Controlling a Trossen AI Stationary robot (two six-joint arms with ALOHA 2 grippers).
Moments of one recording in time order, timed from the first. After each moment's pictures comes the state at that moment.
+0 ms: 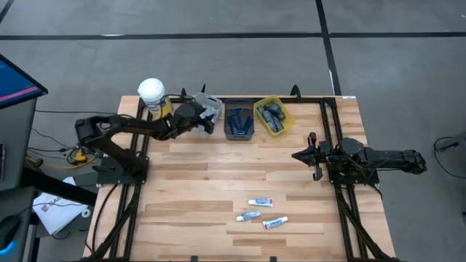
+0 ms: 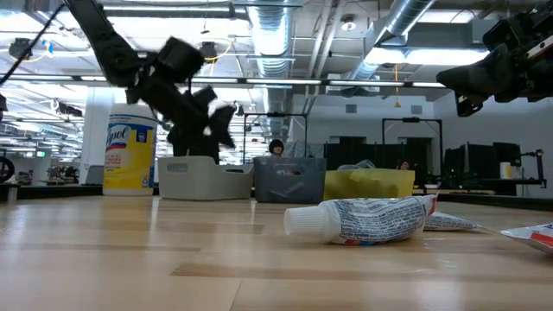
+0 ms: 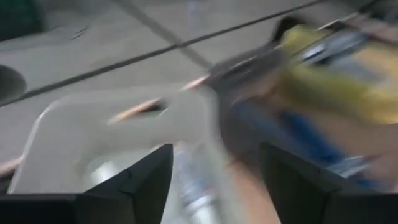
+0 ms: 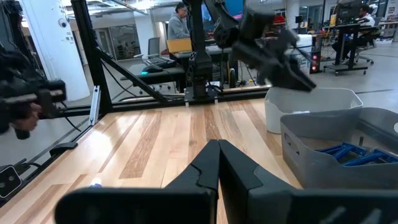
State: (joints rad) left arm 0.49 1.51 0.57 0.48 -0.34 -0.26; right arm -0.02 0.03 0.01 0.01 0.00 0.10
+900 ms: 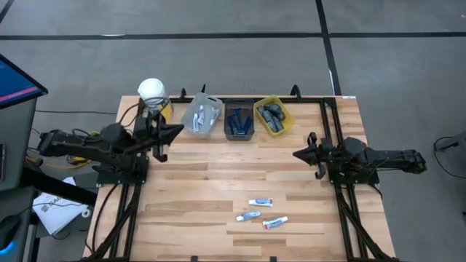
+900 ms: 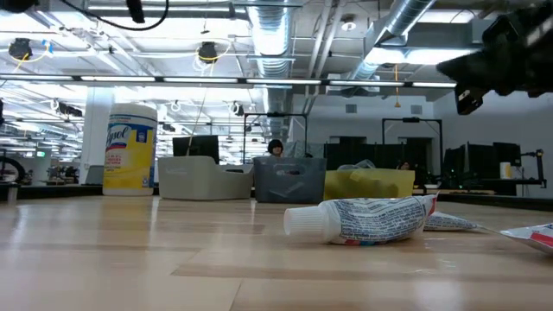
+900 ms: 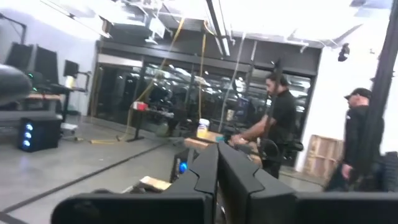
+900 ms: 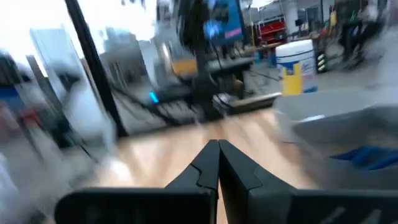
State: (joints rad) left arm -0.07 0.59 0.47 0.47 -0.36 -0.11; right arm -0.01 0.03 0.01 0.08 0.00 0.22
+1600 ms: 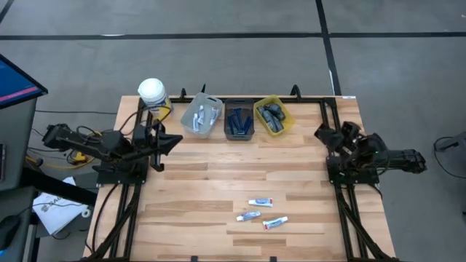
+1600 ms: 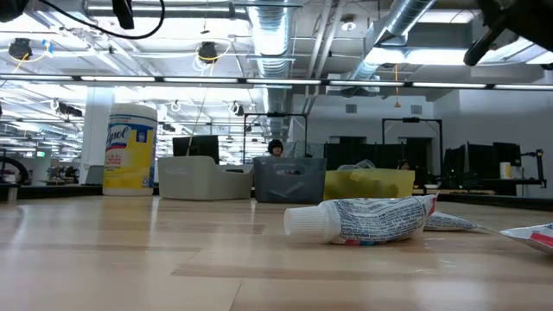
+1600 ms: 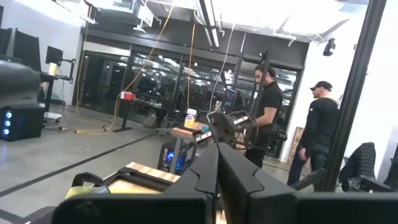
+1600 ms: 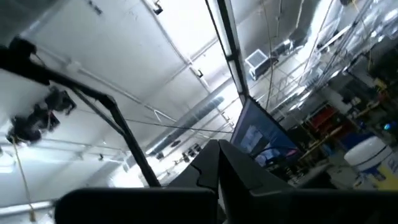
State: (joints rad) left arm -0.24 0.53 0.38 0.47 -0.47 -0.10; right arm 0.00 0.02 0.03 0.67 0.13 0.68
